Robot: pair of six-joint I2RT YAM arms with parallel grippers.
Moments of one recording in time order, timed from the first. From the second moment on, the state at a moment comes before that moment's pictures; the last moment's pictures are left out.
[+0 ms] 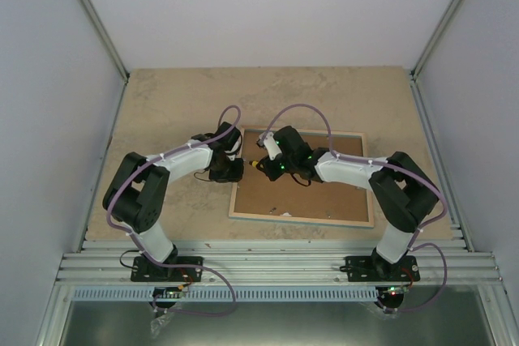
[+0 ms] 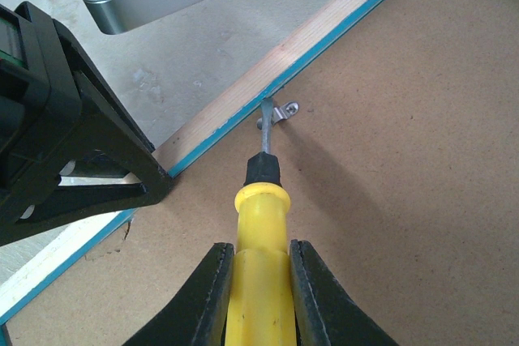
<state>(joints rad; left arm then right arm) -0.51 1.69 0.98 -0.60 0.16 -0.45 0.79 1.76 1.00 -0.04 -0.21 0.13</state>
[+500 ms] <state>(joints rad) -0.51 1.69 0.97 -0.60 0.16 -0.45 0.80 1.73 1.00 -0.09 -0.15 0.13</state>
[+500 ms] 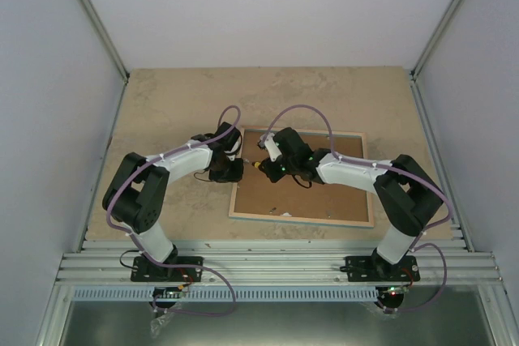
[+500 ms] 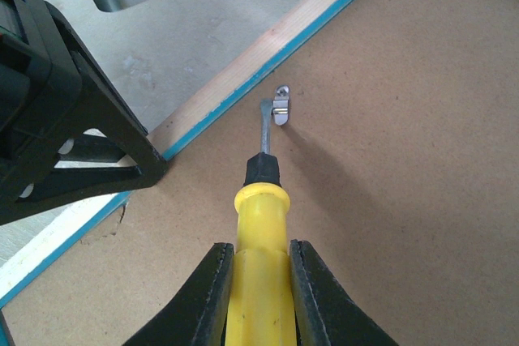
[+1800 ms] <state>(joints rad) -0.51 1.65 0.91 -0.52 0.16 -0.52 0.75 1.57 0.89 -0.05 -0.10 0.16</state>
